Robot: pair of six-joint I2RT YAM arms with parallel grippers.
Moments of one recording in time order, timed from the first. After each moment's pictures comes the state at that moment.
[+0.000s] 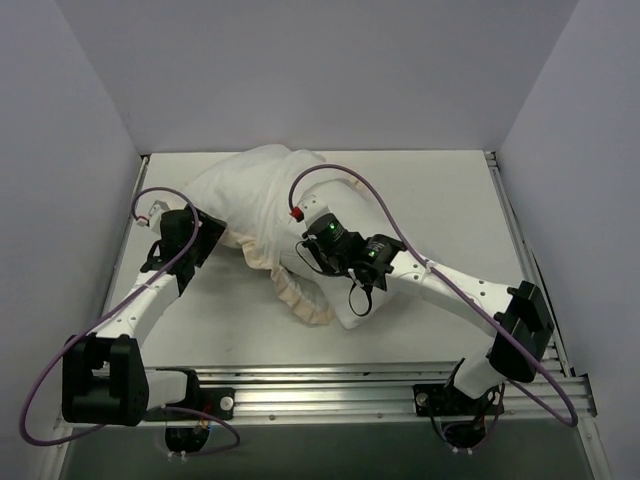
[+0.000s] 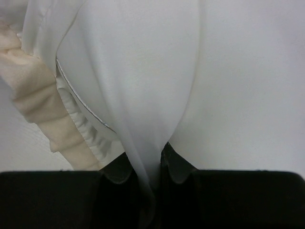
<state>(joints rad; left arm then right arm) -0.09 1.25 0.74 -0.07 -0.13 -1.01 0.95 1.53 1.27 -0.48 0.34 0.12</state>
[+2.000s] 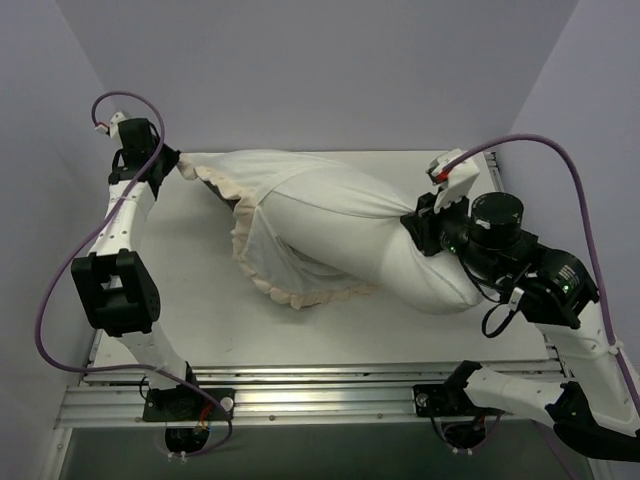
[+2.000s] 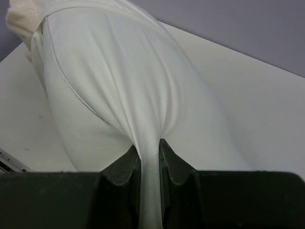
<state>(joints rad) 0.11 1.82 1.69 -0.31 -0.10 -0.76 0.75 1.00 1.59 -0.88 0.26 0.08</state>
